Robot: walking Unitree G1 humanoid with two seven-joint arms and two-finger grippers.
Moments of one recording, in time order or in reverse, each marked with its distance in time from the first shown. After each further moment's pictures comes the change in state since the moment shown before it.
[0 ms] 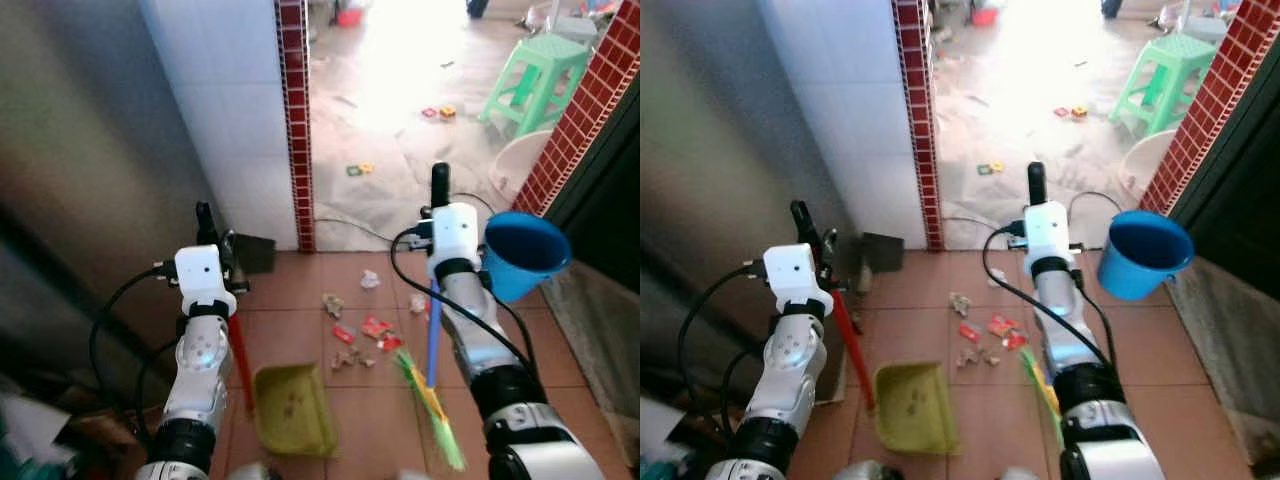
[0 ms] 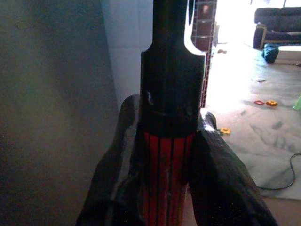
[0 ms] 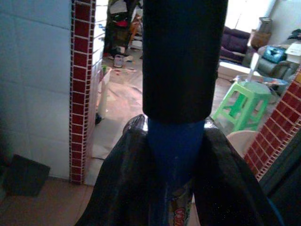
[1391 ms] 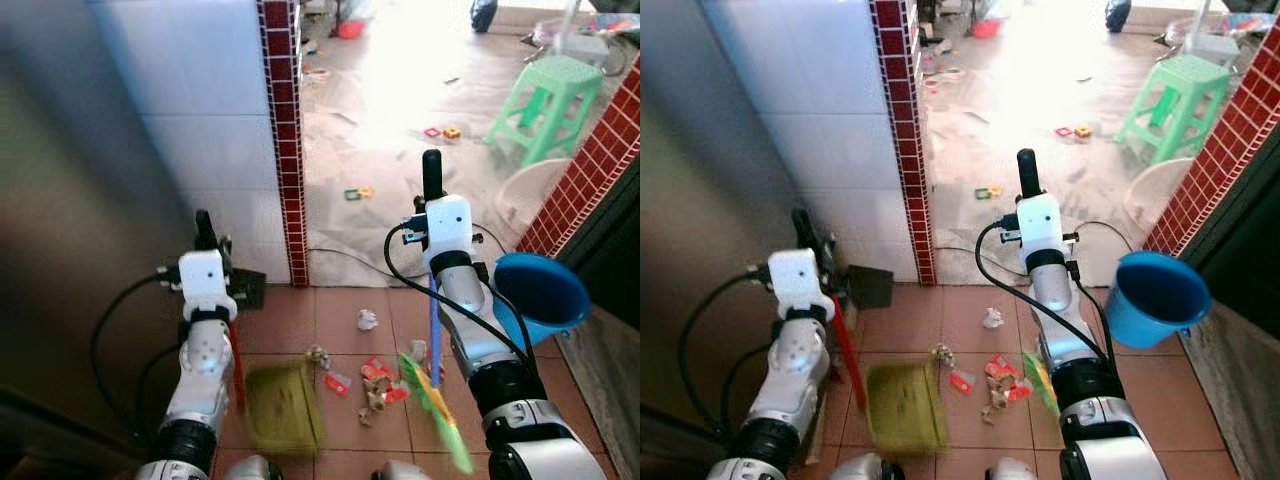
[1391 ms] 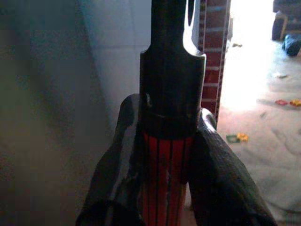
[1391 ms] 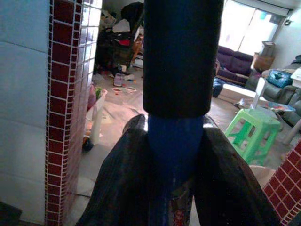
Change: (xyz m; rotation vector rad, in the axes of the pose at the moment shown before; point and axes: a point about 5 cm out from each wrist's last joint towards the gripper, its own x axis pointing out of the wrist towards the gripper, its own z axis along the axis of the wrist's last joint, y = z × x) left arm -0.004 -0.001 -0.015 0.068 0.042 0.028; right arm 0.004 -0.002 0.011 -0.022 -0.058 0.001
